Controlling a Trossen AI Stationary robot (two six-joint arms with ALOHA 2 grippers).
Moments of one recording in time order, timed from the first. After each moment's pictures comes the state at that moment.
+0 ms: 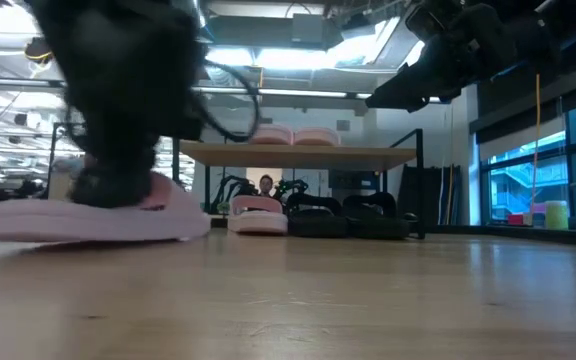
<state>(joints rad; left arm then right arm) -0.39 1.95 1.16 -1.23 -0.80 -0.84 0.02 1.17 0.54 0.25 -0.01 -0.09</state>
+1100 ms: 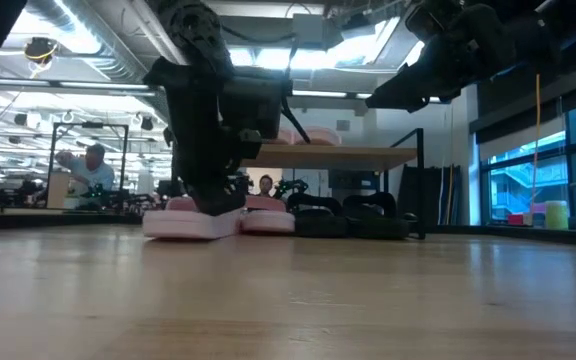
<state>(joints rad) 0.01 1.95 1.16 -0.83 -0.86 -0.62 0.02 1.17 0.54 0.25 -0.01 -0.08</state>
